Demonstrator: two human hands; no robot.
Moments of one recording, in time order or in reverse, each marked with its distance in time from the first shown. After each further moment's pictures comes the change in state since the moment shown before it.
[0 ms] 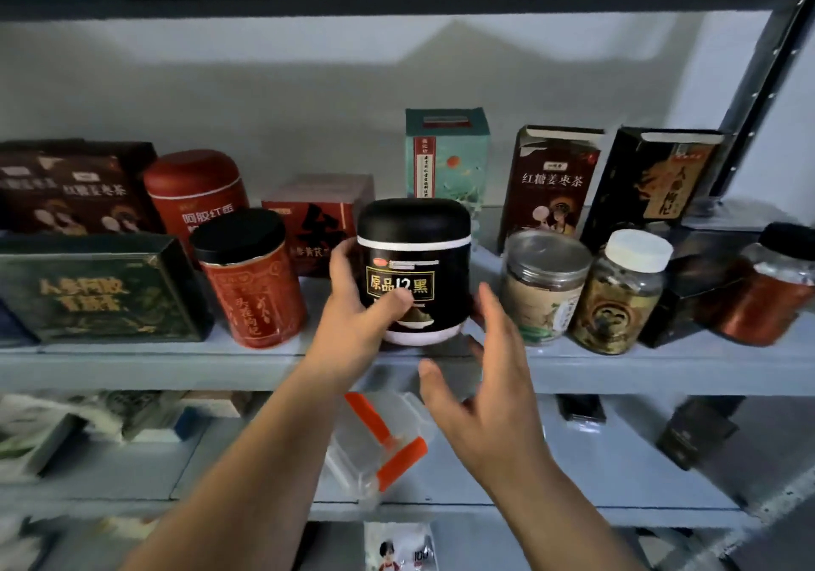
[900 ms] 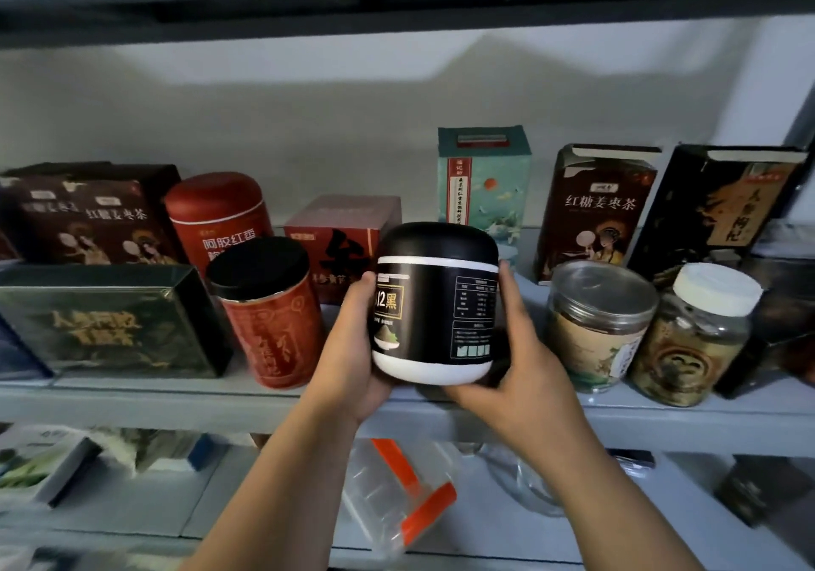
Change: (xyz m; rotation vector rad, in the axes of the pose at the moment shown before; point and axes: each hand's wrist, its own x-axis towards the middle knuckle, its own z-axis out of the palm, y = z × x) left_hand 0.026 0.006 -0.006 -0.618 0.023 -0.396; right_hand 0.067 0.023 -0.002 0.002 -0.216 0.101
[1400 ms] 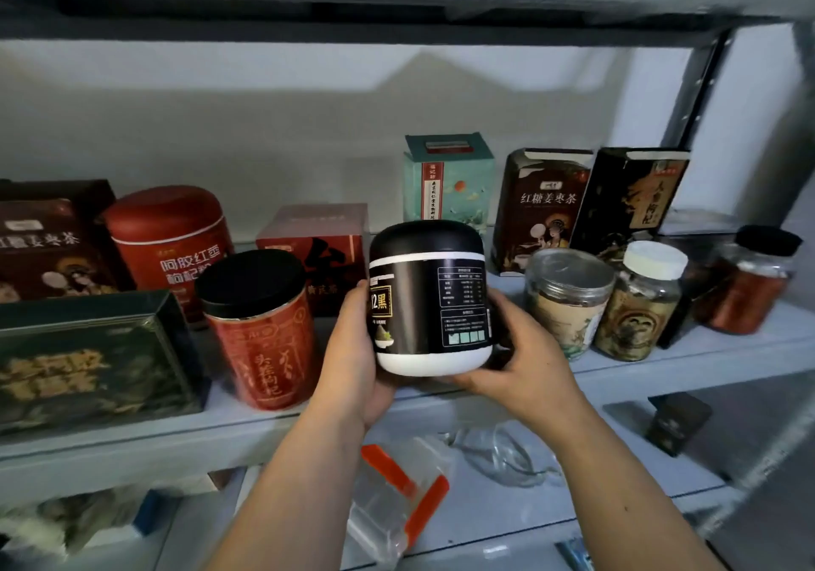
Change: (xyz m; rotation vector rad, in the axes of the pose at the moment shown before) left_hand 0.005 0.005 -0.009 -0.076 -0.120 -0.118; right_hand -0.004 -0.010 0.011 -0.044 0.146 -0.012
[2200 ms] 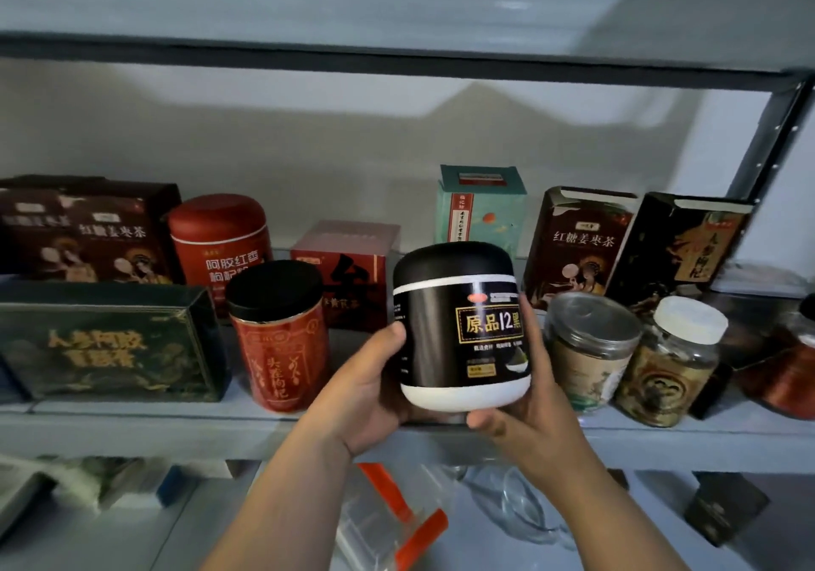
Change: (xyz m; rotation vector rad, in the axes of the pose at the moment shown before) left_hand -0.018 -0.002 -0.007 0.070 -0.201 -0.081; right_hand -0.005 0.007 -0.008 0.444 -0.165 -0.032
